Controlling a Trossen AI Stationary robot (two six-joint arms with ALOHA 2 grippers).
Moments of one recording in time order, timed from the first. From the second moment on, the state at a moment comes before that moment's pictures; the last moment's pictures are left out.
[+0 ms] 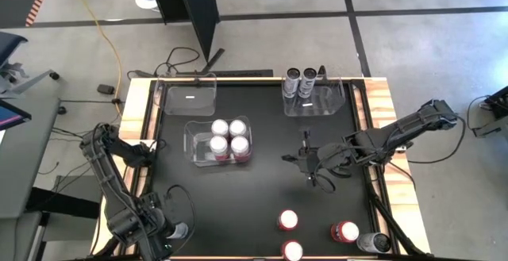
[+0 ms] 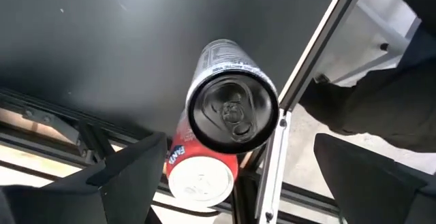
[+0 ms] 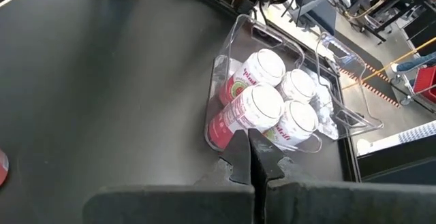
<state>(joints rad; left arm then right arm) -0.97 1.69 1.70 -1.48 0.02 -1.38 0.38 1.22 0.99 -0.33 0.43 -0.32</state>
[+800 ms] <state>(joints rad) -1.01 1.69 1.63 -1.44 -0.06 -1.42 0.38 1.22 0.99 -0.30 0.43 -0.30</state>
